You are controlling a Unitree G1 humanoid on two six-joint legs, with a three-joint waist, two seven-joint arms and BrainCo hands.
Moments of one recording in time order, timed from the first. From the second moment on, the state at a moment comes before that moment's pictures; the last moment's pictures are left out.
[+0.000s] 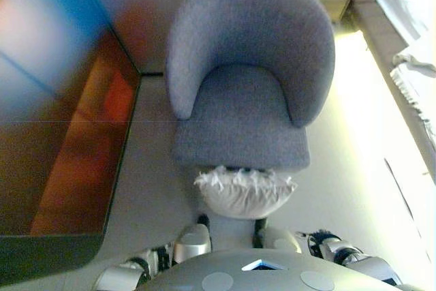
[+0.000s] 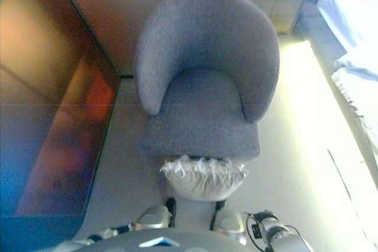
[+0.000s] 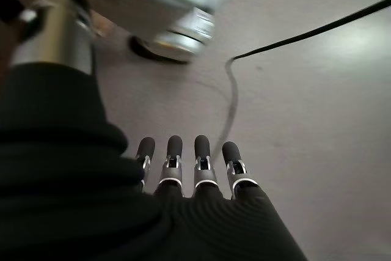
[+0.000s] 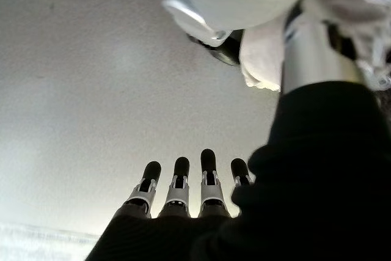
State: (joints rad) left arm -0.11 0.22 -0.21 1.31 -0.41 0.23 0.15; right arm -0.09 -0.24 0.25 1.30 0.14 0.14 -0.25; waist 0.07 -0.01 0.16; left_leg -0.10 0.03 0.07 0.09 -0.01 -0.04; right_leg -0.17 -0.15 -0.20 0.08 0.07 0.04
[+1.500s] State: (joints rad) left arm -0.66 0.49 -0.37 1.00 -0.54 -0.17 0.23; right arm -0.72 -0.58 0.31 0.98 0.17 -0.06 -0.59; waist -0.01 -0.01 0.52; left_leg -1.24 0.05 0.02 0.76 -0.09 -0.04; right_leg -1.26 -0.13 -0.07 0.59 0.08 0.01
